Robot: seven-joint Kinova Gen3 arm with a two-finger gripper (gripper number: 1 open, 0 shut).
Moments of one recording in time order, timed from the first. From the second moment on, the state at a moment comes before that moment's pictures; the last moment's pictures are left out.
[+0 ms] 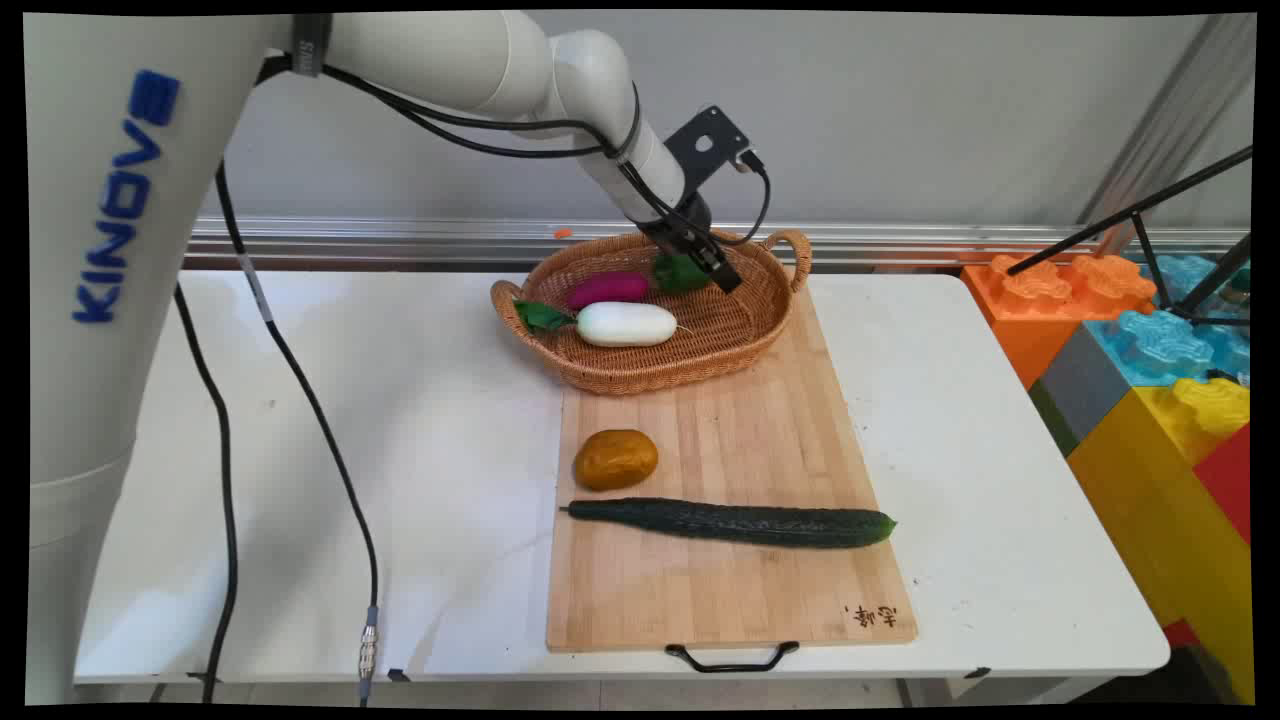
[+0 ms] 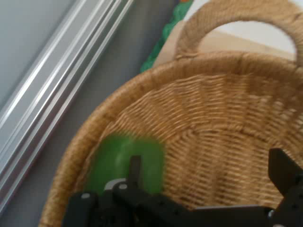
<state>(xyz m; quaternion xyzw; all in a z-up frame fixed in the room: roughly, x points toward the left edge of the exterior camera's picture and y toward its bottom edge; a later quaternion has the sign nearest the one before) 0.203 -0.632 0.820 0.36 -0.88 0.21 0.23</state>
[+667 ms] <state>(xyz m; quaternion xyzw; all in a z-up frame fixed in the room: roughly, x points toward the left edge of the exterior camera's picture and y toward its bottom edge) 0.187 -0.552 0.874 0.33 -0.90 0.18 0.23</state>
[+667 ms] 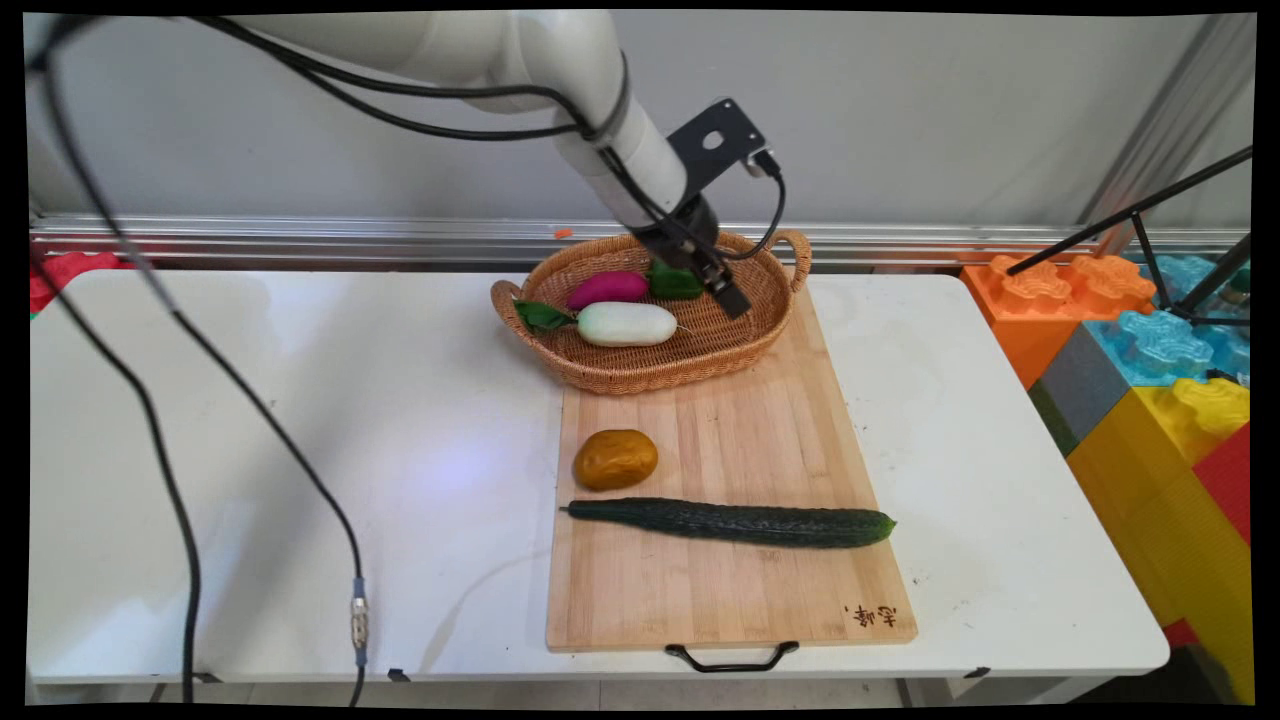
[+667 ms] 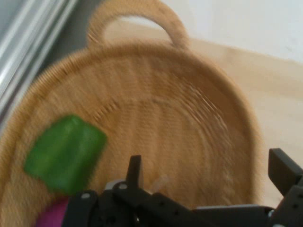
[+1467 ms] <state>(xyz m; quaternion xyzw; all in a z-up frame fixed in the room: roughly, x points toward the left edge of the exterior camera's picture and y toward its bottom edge) 0.247 -0.441 0.897 0.30 -0.94 0.09 0.15</state>
